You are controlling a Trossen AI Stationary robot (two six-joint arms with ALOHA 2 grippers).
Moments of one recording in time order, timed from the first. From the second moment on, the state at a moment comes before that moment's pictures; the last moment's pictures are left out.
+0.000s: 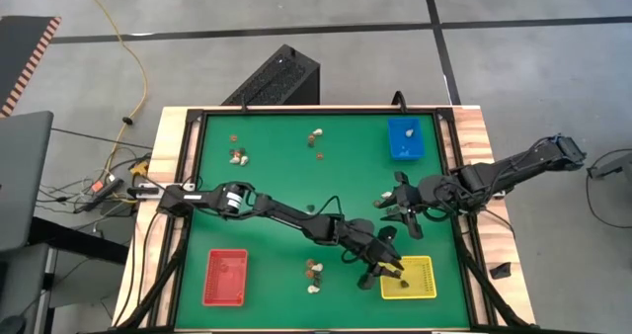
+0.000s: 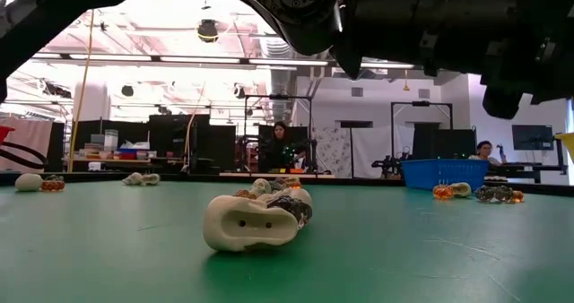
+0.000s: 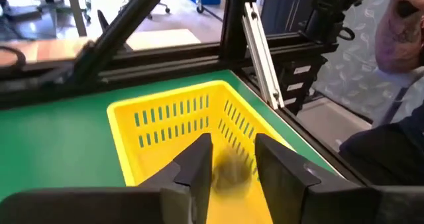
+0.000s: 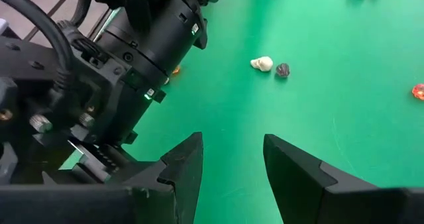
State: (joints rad) left arm -0.21 2.52 1.95 0.40 0.30 -0.04; right arm 0.28 0.78 0.54 -0.28 0.09 0.15
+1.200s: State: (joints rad) left arm -0.31 2.17 1.78 -0.88 0.13 -0.02; right arm 0.26 0.85 0.54 -0.22 0.11 0.08
